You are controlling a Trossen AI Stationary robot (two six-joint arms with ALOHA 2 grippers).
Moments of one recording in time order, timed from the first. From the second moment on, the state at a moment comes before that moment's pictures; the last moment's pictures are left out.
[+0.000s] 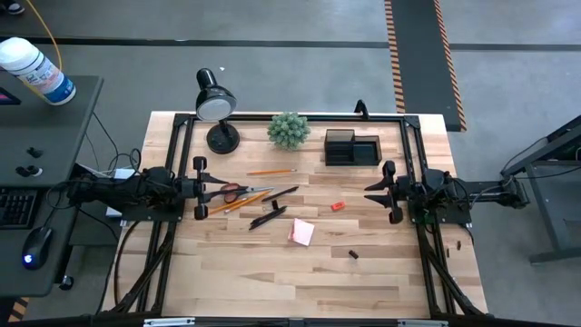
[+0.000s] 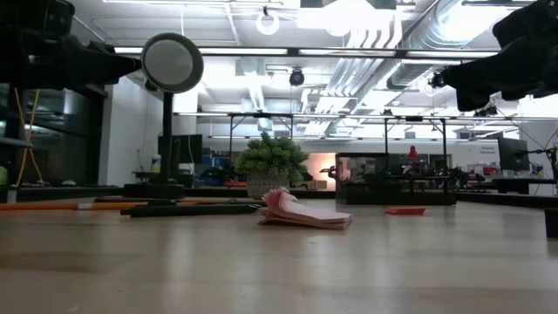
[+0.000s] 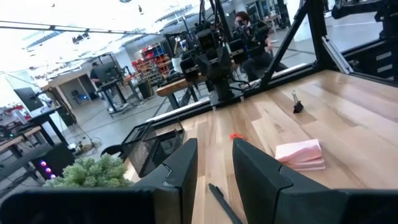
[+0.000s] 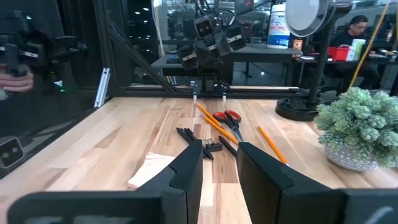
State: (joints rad) left arm 0.07 0.02 0.01 0.03 -0.09 0.39; right arm 0.02 0.05 0.01 0.02 -0.03 -0.01
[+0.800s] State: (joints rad) left arm 0.07 0.05 0.28 -0.18 -0.12 0.23; right arm 0.02 0.30 0.24 0.13 0.05 0.00
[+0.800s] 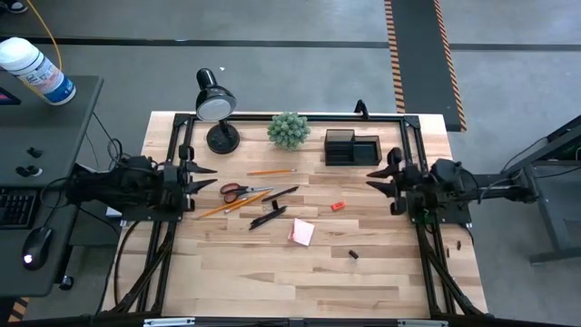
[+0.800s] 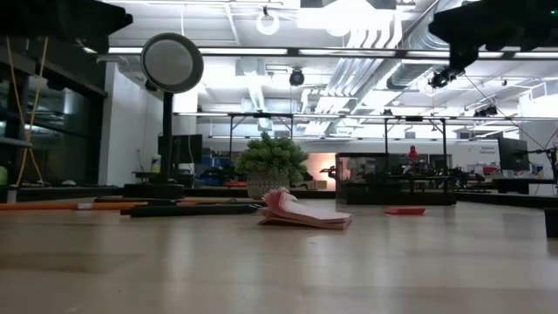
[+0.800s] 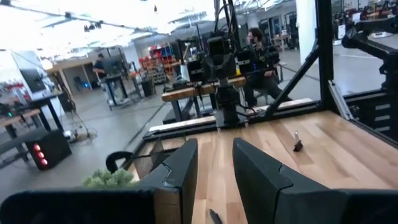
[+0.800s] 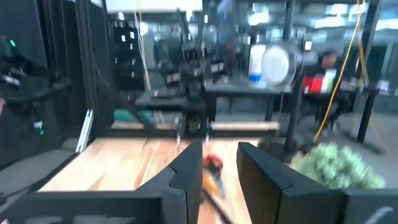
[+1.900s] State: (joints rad) left arm -0.01 0.72 0.29 0.04 0.12 0.25; right arm 0.35 1.10 0.87 -0.82 -0.06 0.53
